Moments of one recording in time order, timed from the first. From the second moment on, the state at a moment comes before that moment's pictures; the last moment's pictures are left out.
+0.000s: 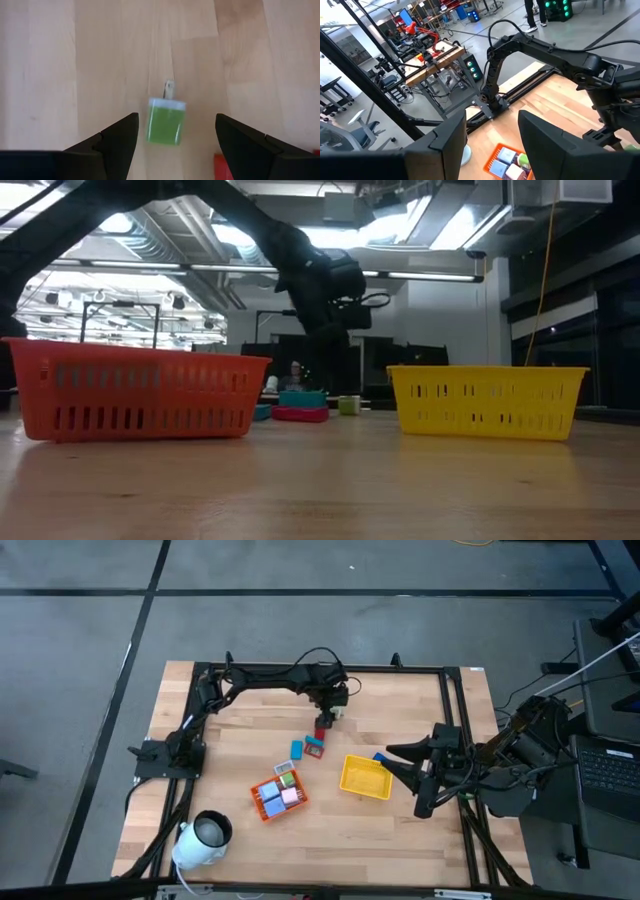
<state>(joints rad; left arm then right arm) 0.42 2.19 1.70 -0.63 0.19 0.45 0.78 1.47 1.89 -0.85 1.03 0.85</state>
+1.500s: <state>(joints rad) 0.38 2.11 1.83 -1.14 0.16 0.35 0.84 1.47 1.89 -0.85 1.04 0.85</state>
